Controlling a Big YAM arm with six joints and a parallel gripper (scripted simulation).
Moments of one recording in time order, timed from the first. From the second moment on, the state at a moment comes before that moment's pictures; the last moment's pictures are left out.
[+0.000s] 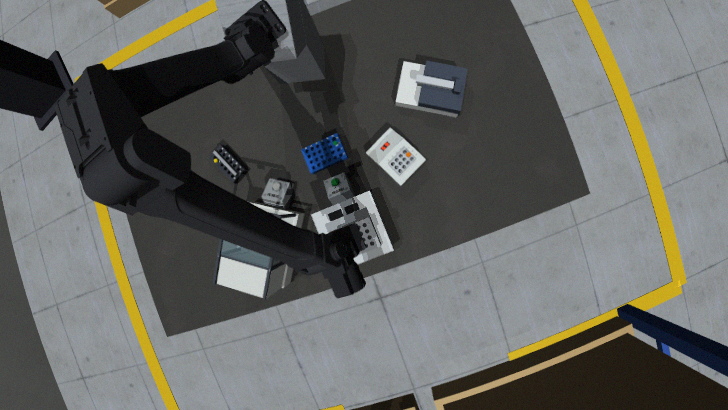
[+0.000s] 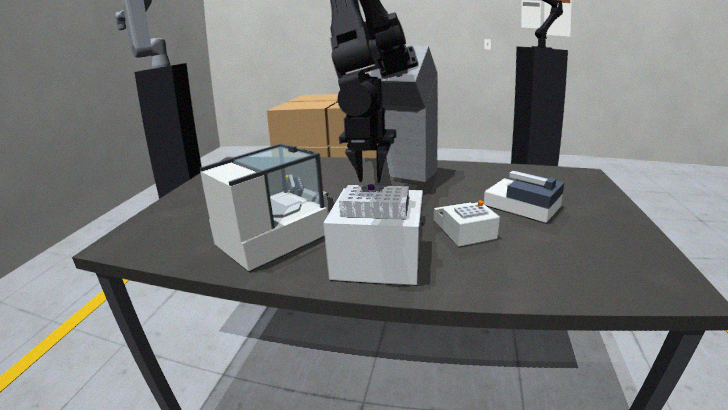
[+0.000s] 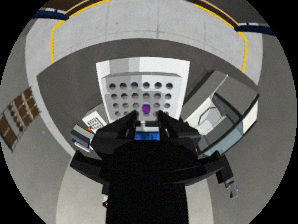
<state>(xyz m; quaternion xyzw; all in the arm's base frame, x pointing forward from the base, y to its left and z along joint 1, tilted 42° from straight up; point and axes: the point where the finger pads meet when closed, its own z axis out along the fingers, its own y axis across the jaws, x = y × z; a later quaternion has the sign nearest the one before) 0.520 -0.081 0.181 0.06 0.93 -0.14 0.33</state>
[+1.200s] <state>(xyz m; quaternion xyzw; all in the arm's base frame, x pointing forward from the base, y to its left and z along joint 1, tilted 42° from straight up) 0.500 -0.069 0.204 0.05 0.93 -0.14 0.32</state>
